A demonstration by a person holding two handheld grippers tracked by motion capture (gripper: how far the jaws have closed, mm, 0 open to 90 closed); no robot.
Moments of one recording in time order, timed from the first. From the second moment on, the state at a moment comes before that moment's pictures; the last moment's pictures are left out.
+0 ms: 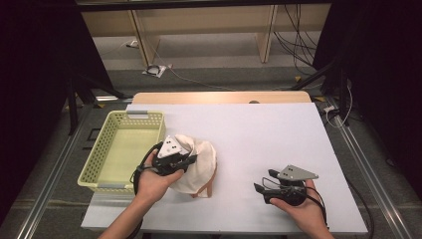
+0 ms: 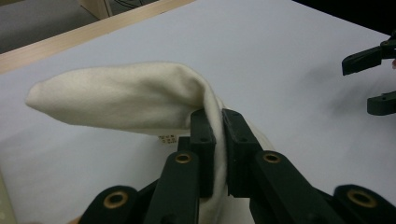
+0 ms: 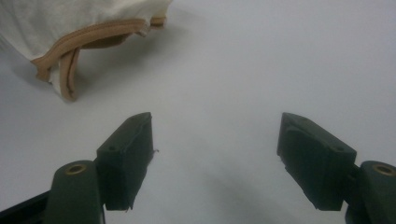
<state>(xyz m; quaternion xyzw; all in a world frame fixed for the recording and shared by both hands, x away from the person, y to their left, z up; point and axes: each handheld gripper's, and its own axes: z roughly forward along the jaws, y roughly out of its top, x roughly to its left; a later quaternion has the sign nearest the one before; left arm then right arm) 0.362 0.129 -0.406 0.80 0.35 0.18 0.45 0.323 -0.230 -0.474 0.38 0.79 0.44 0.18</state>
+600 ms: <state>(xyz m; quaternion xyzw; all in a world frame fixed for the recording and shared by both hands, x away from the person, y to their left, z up) 0.363 0.133 -0.403 0.79 0.36 0.18 0.46 0.323 -0.230 -0.474 0.38 0.79 0.44 0.18</state>
